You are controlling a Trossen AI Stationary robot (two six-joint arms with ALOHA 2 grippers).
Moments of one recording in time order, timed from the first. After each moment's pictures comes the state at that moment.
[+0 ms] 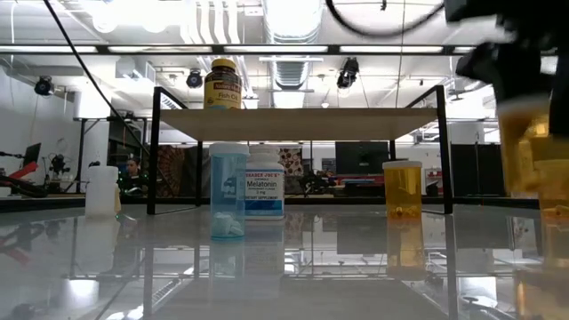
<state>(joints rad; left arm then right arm) -0.52 1.16 0.73 0.60 -0.64 0.51 0.60 1.64 1.13 -0.85 0.17 0.63</state>
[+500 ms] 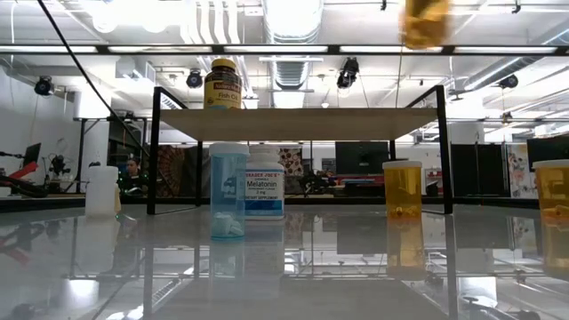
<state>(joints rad) -0.52 1.10 0.73 0.62 -0.64 0.56 0.41 1.62 1.59 -1.15 0.13 0.49</state>
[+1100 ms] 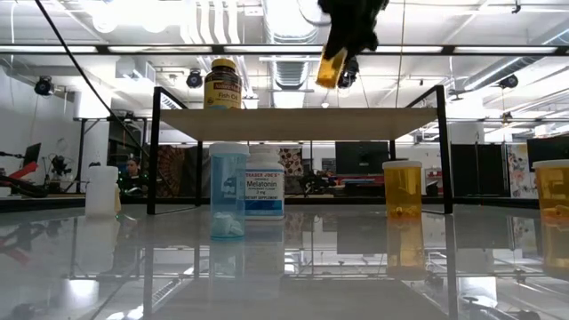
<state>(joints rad) -0.52 1.08 0.73 0.62 -0.66 0.59 -0.28 1.64 1.75 -1.06 0.06 0.09</state>
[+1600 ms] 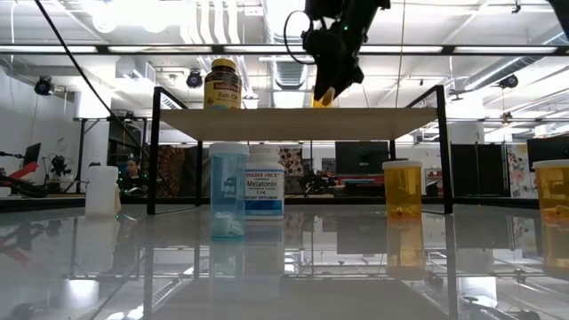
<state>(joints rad) -0.52 1.07 0.72 0.62 -0.67 0.62 -0.39 1.80 1.78 -1.04 0.03 0.03</state>
